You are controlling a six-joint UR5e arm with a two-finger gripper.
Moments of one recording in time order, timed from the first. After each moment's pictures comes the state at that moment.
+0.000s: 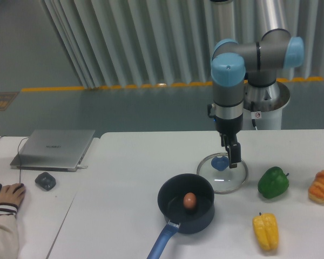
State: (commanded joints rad) arm 2.22 -1.73 -1.59 -1.37 1.51 1.43
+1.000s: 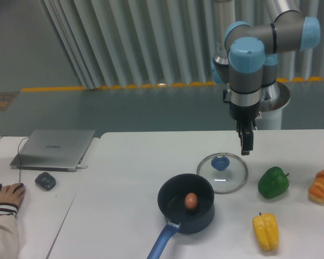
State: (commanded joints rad) arm 2.28 -1.68 -1.59 -1.46 1.50 1.61
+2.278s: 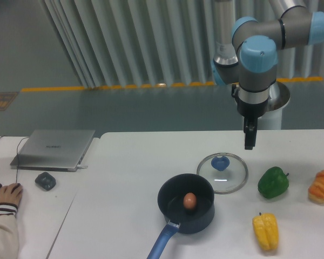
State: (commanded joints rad) arm 2.32 -1.66 -1.58 -1.53 1.49 1.77
